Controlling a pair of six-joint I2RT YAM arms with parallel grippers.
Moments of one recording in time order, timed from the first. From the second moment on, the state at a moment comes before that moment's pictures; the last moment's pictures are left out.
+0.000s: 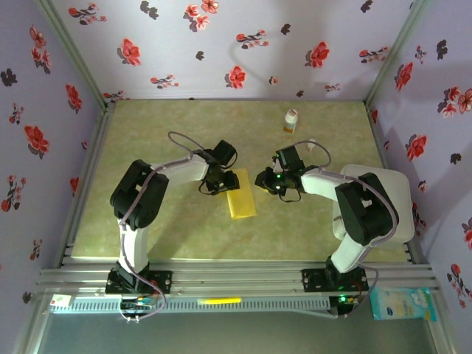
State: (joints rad) left arm -0.69 1.98 1.31 -0.59 0.13 -0.81; right arm 0.45 1.69 0.86 -0.14 -0.46 0.82
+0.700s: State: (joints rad) left arm -0.69 2.00 1.34 -0.62 0.13 -0.80; right arm 0.45 1.69 0.86 -0.14 -0.47 0.82
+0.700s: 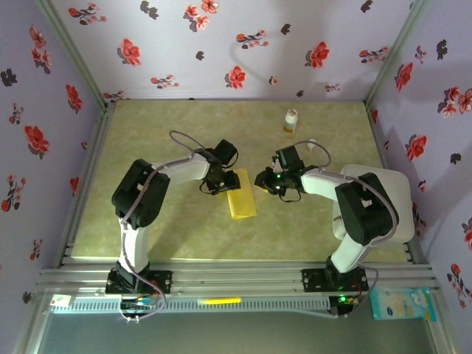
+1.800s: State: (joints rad) left arm -0.69 2.00 1.34 -0.62 0.13 -0.78; right arm 0.48 1.72 0.89 -0.14 -0.52 0.81
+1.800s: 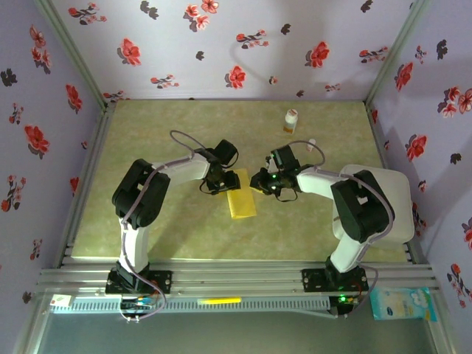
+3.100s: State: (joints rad) left arm -0.69 2.01 1.35 -0.63 0.13 -0.78; right arm 0.51 1.79 0.94 -0.12 -0.52 0.81
